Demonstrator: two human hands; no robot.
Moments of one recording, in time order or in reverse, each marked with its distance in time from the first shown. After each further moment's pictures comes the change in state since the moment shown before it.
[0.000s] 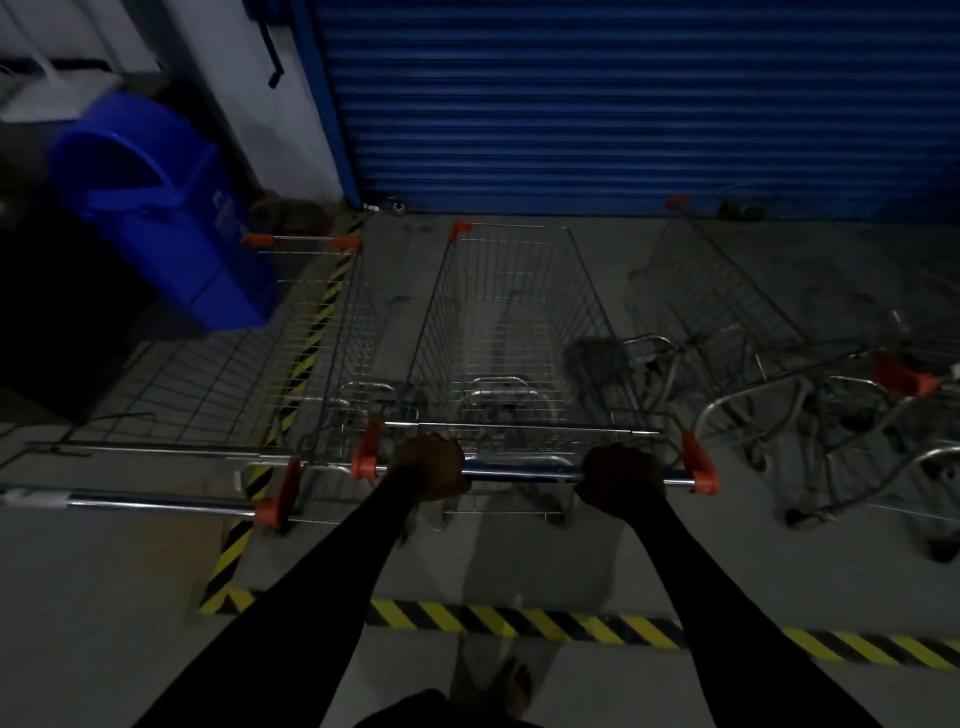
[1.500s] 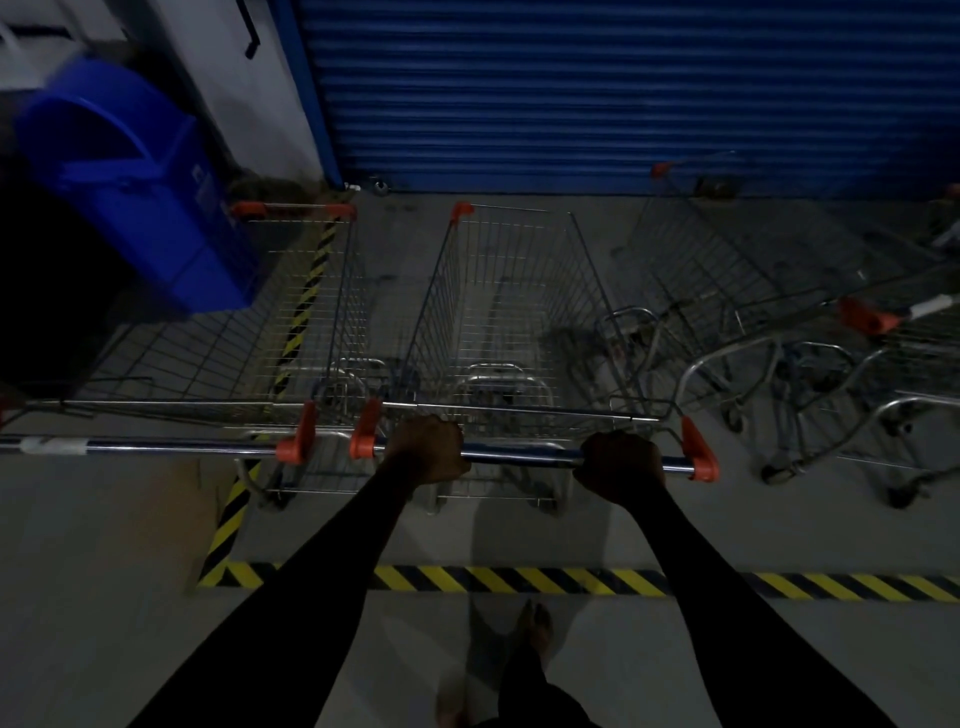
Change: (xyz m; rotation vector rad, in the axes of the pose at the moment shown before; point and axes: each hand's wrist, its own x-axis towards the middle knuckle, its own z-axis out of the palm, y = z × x) left_hand -0.060 -0.001 0.023 -0.016 0.061 0.065; right_hand -0.075 -0.029 0.007 0.019 0.007 0.045
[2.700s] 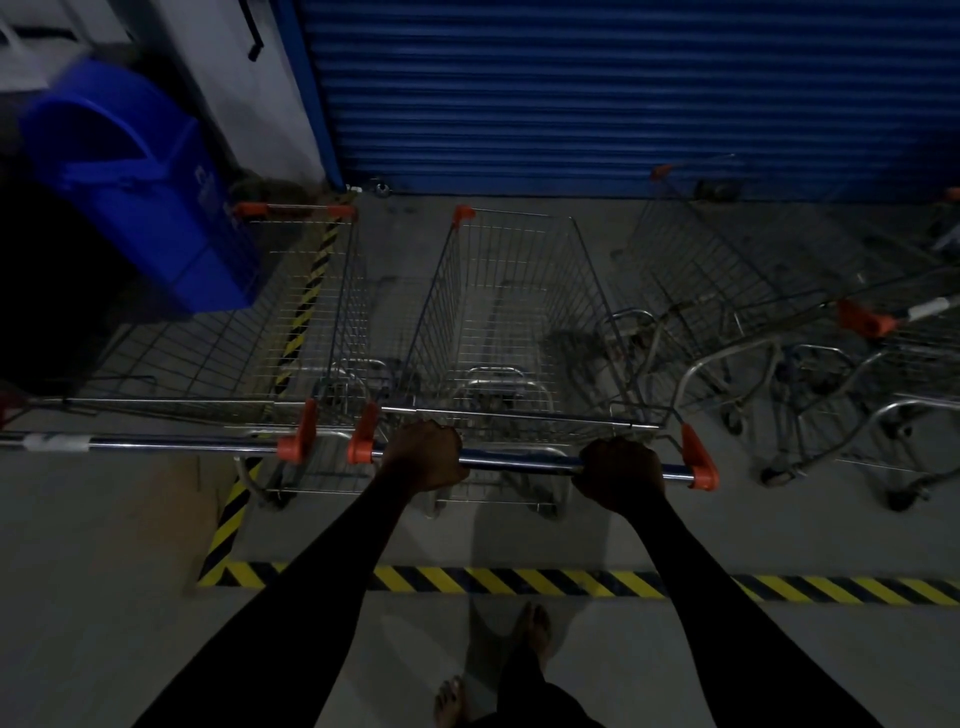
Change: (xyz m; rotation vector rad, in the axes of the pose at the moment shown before) left_hand -0.012 0.002 0.004 0.020 0.027 -0.012; right_hand -0.008 0.000 0.005 0.001 -0.023 0.000
